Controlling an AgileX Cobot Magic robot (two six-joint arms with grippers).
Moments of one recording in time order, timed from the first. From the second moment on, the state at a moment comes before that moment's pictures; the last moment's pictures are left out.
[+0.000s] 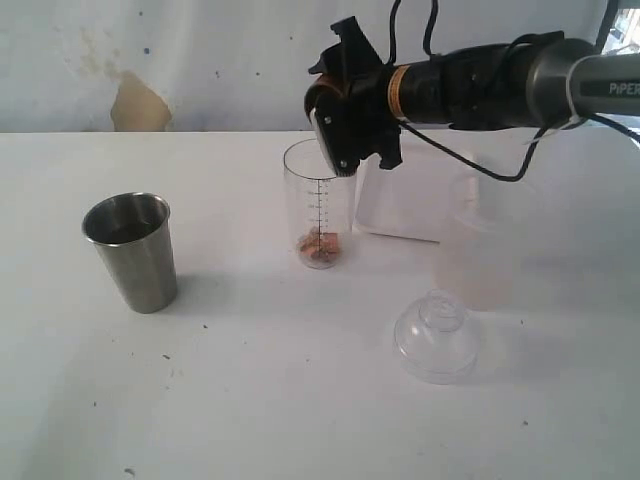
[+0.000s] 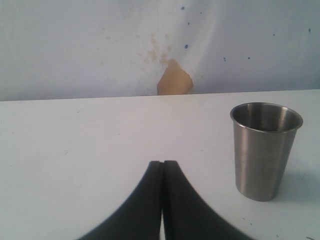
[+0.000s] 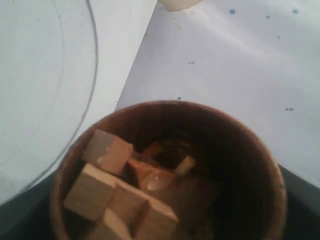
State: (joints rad) left arm 0.00 0.00 -0.01 0.04 0.20 0.00; right arm 0.39 2.06 -1.55 -1.50 -0.26 -0.31
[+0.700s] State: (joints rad) left arm 0.00 0.00 -0.01 0.04 0.20 0.00; right arm 0.41 2.02 -1.55 -1.58 -0.22 -0.36
